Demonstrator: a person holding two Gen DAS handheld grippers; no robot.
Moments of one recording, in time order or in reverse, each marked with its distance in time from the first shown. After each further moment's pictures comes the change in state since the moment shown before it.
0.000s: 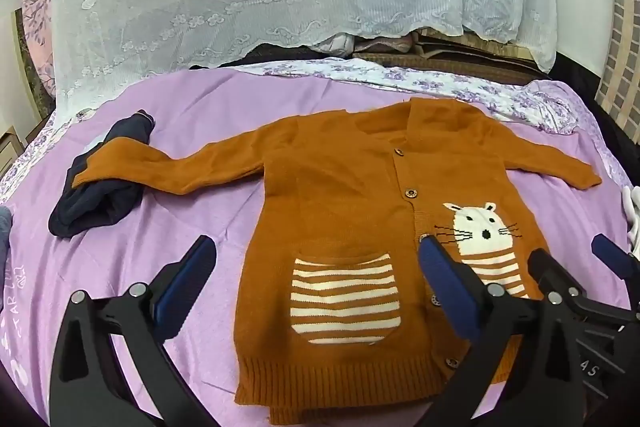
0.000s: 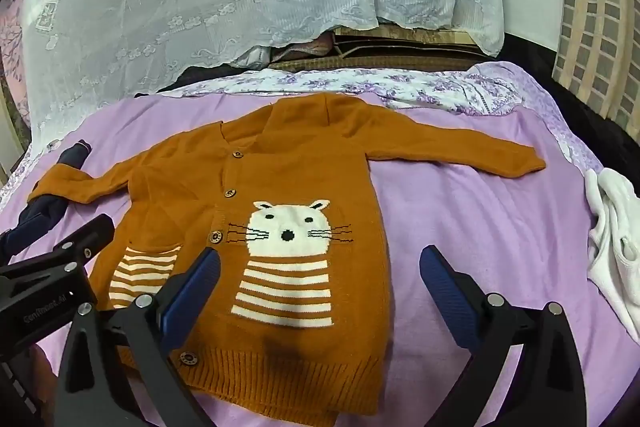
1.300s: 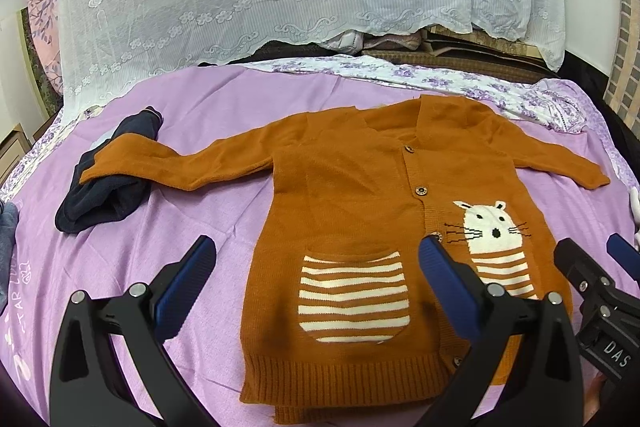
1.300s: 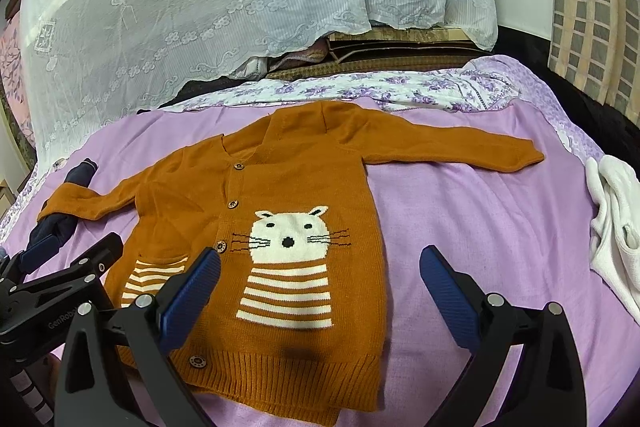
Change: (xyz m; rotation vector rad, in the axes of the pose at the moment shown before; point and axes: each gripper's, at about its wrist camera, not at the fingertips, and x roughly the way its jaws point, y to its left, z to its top) left arm 0.009 0.003 -0.008 -0.002 0.009 0.034; right arm -0.005 -0.008 0.002 0.045 -0.017 0.025
